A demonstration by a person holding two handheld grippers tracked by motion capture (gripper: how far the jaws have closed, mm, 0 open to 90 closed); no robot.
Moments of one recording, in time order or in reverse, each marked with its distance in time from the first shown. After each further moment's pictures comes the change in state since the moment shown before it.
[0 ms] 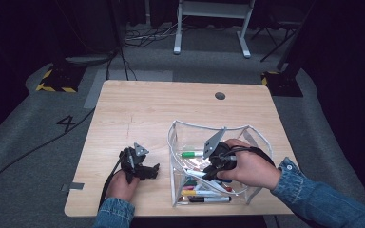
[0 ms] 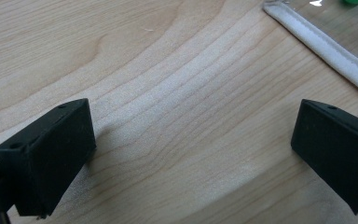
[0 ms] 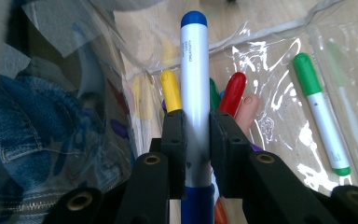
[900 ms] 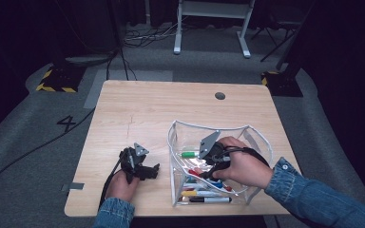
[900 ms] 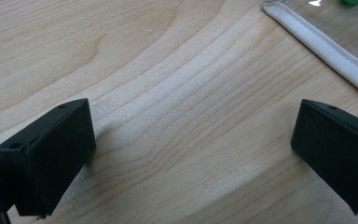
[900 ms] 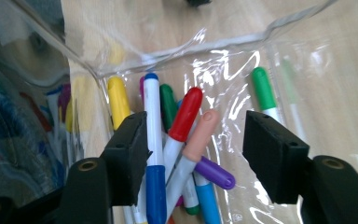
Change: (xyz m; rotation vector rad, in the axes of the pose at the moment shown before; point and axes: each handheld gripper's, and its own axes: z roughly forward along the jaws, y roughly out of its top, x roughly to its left) left arm 0.000 0.000 0.000 0.001 -0.003 0.002; right arm -0.013 0.003 0.014 -0.036 -0.148 -0.102
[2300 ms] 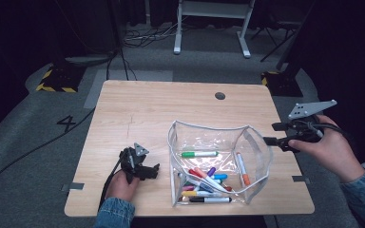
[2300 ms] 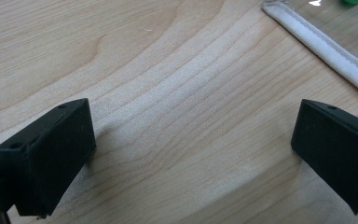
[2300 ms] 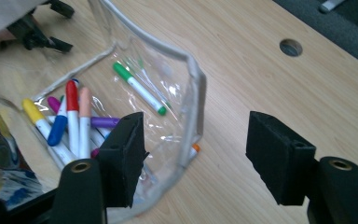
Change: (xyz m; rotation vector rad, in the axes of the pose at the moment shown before) left arm 0.001 0.000 0.000 0.002 -0.002 0.010; right arm -0.049 -0.136 -0.145 -0.263 -0.275 0.457
